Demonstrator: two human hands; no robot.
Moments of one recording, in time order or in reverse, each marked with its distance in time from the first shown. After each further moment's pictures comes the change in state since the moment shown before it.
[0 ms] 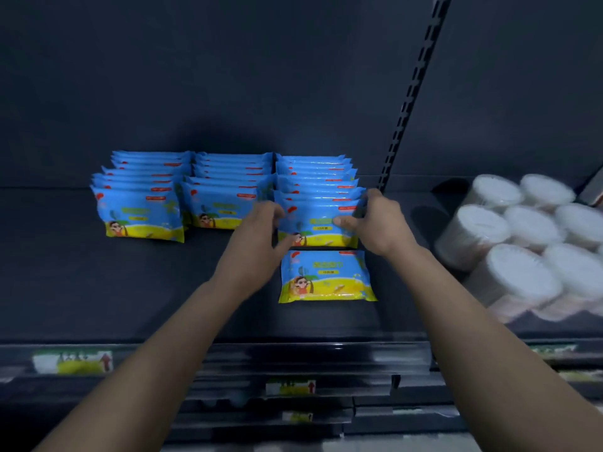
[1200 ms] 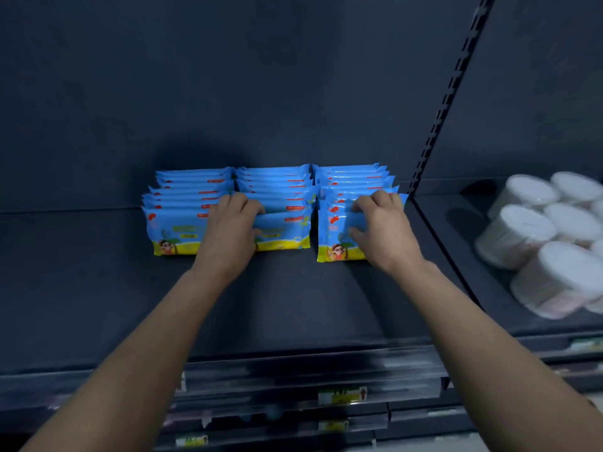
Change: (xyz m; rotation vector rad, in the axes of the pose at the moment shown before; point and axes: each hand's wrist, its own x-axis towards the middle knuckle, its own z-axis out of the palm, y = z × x) left_hand 0.025 -0.093 -0.073 0.439 0.050 0.138; right_hand -0.018 -0.052 0.052 -0.373 0.155 -0.230
